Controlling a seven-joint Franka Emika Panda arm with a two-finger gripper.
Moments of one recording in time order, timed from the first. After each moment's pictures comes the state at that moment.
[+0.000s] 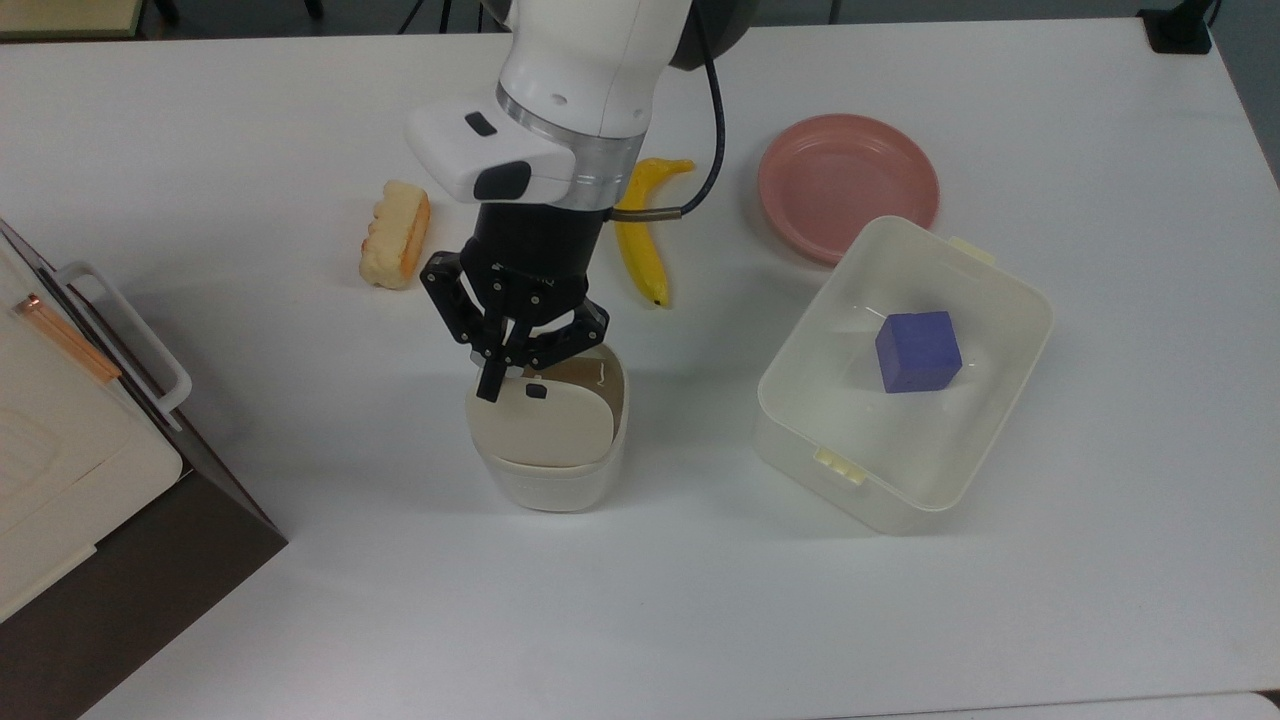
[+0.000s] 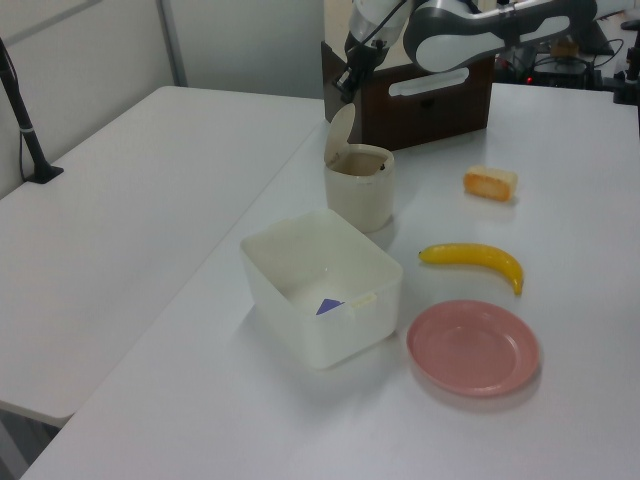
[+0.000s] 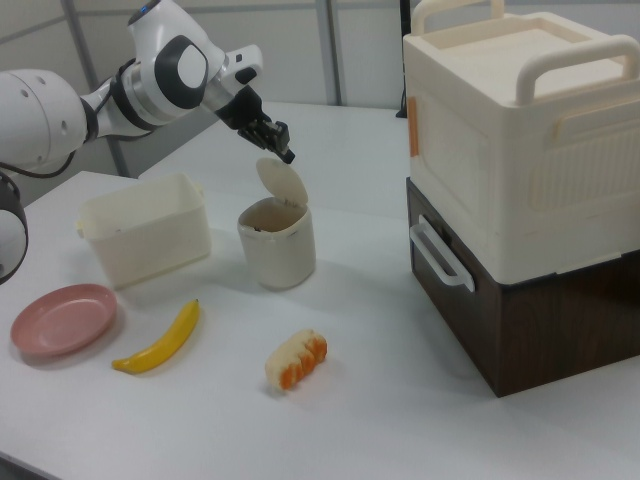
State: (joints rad) arm 0.08 0.48 0.00 -1.29 -0.43 2.19 0.48
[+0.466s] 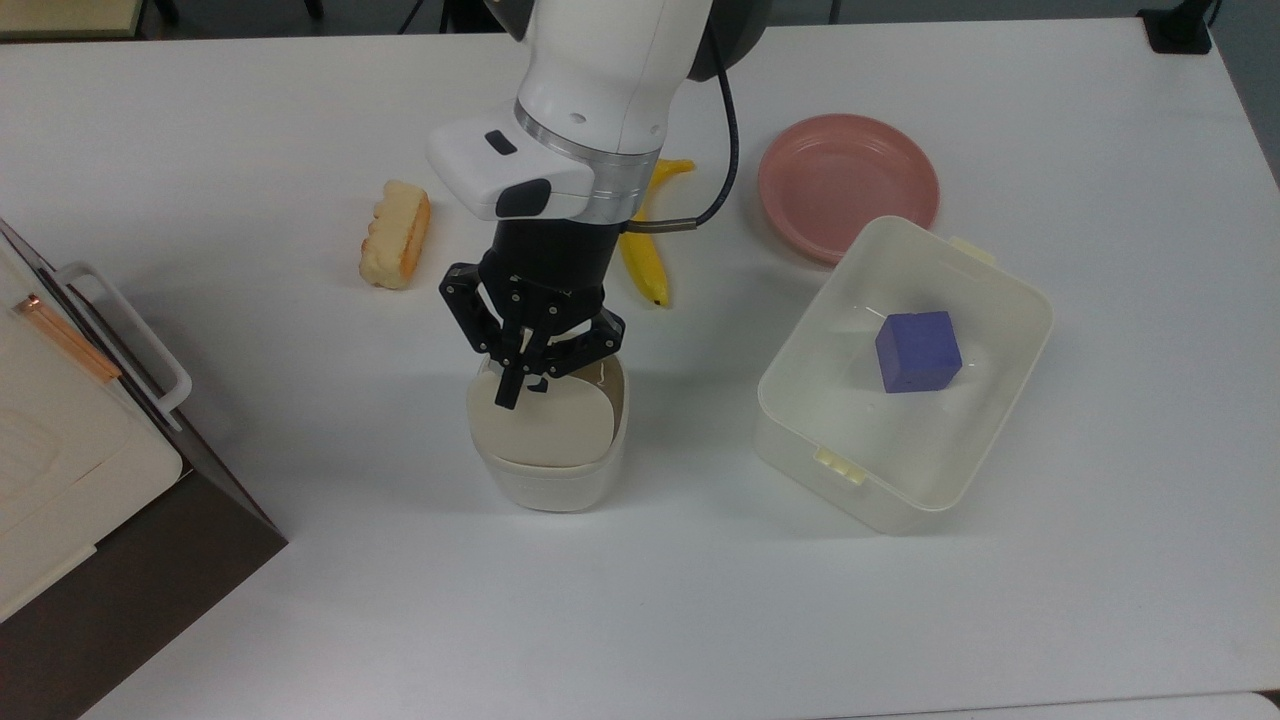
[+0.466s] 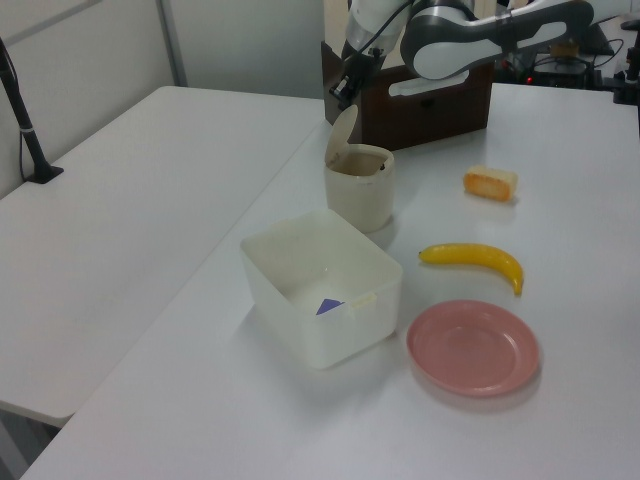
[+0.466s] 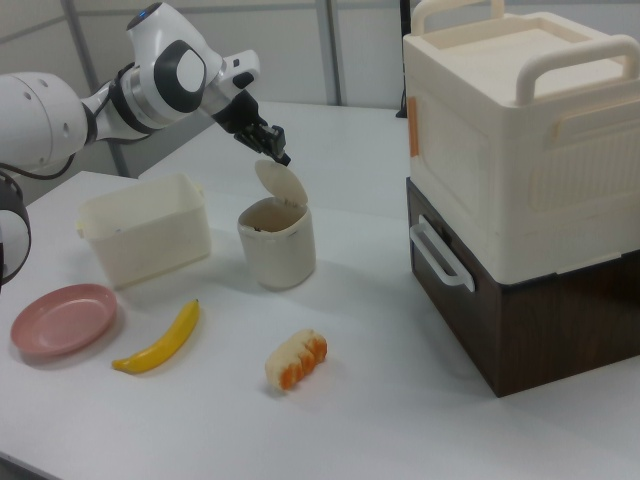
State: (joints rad) arm 0.08 0.49 0.01 -1.29 -0.43 2.19 0.48
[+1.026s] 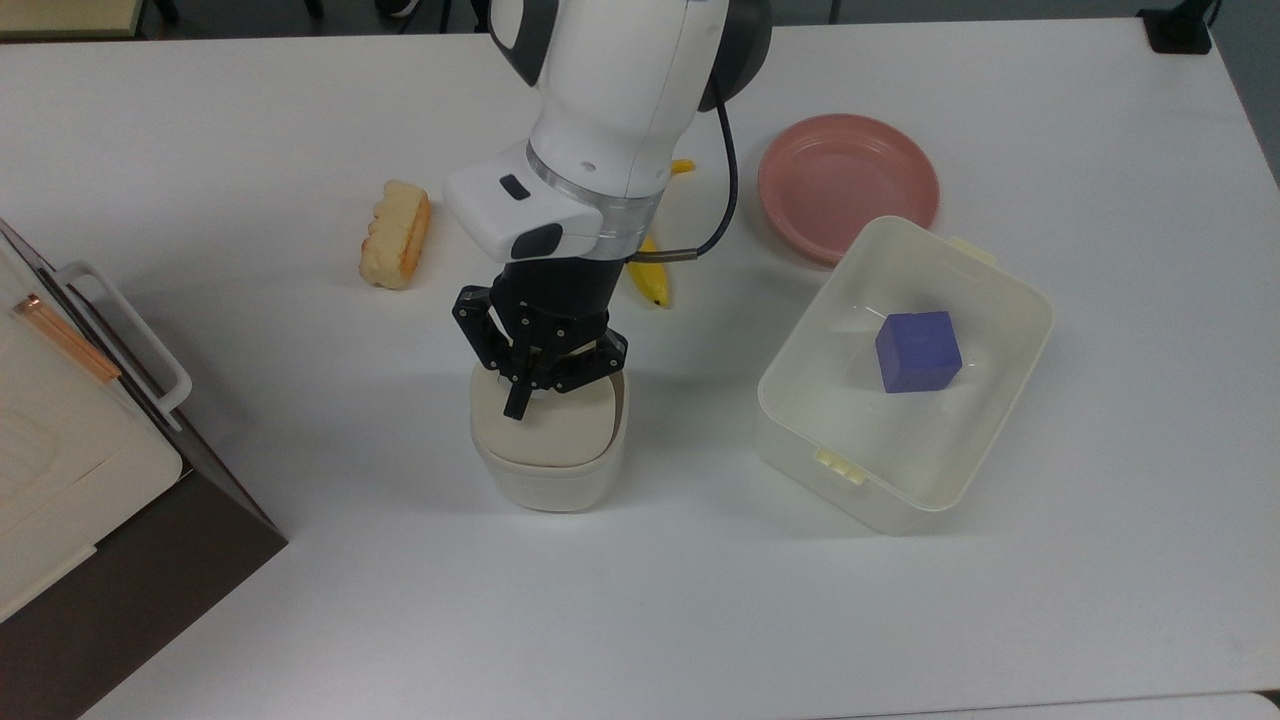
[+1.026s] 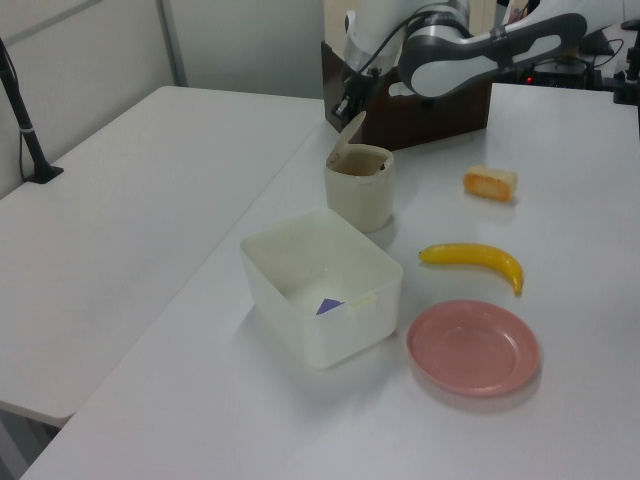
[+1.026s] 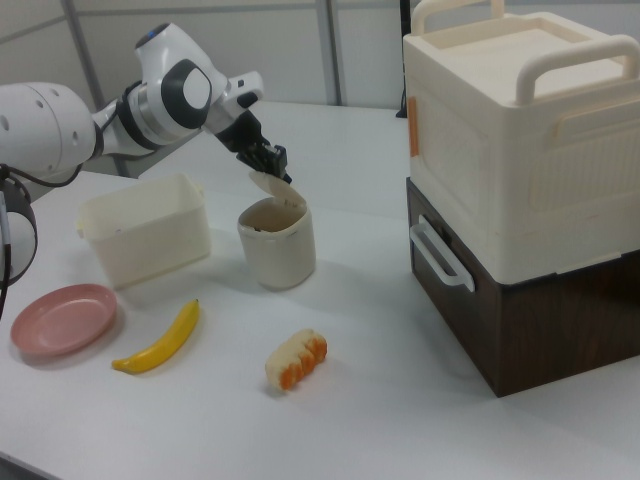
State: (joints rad) arm 0.08 0.52 0.02 -1.32 -0.45 2.19 0.48
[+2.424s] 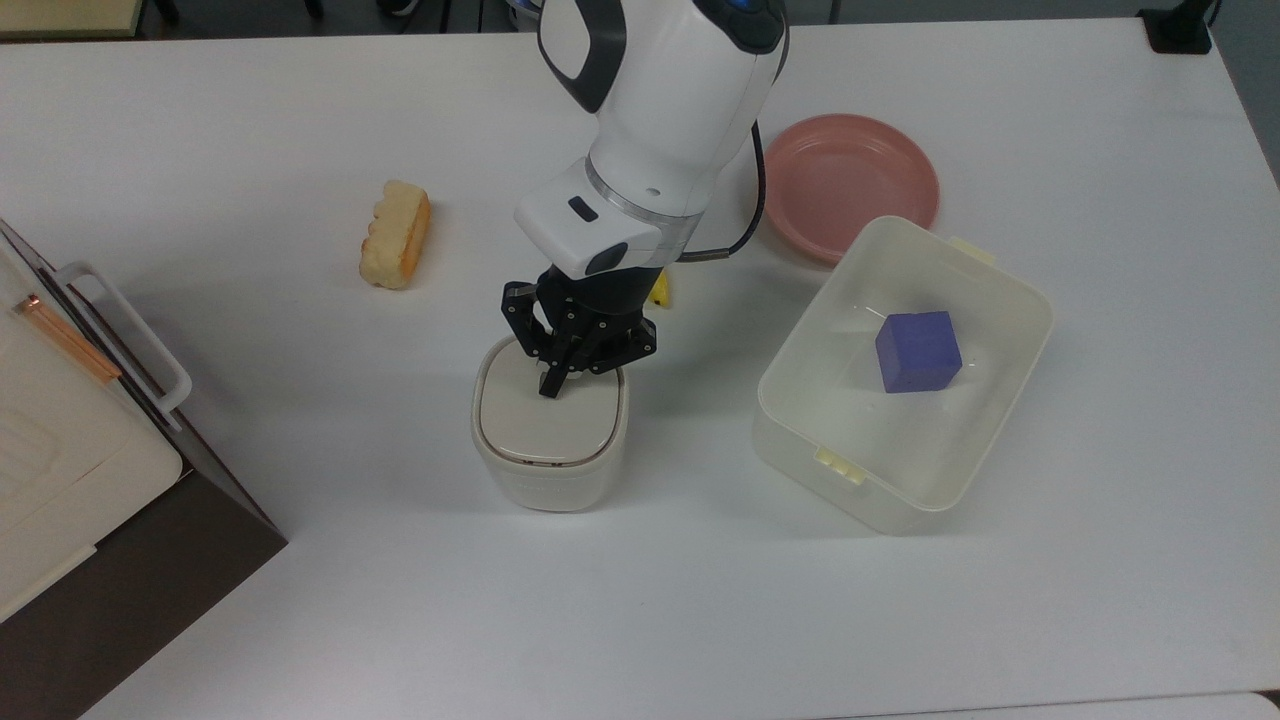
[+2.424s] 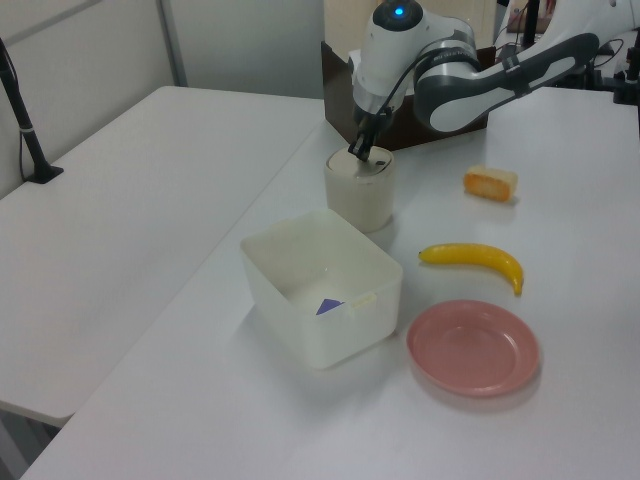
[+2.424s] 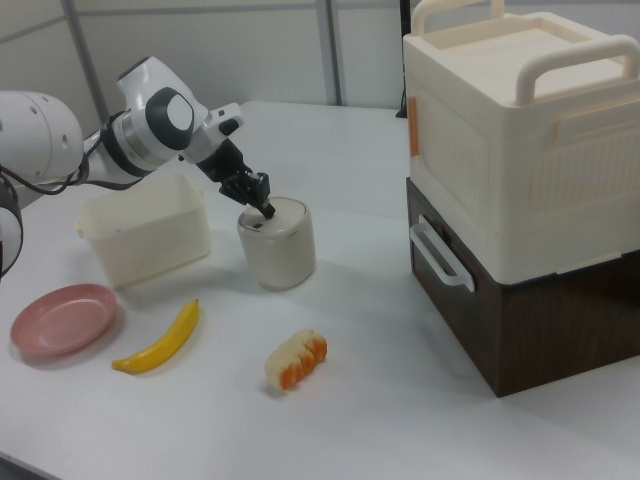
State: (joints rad) arm 0.09 0.47 0.07 -1.49 -0.57 2.19 0.49
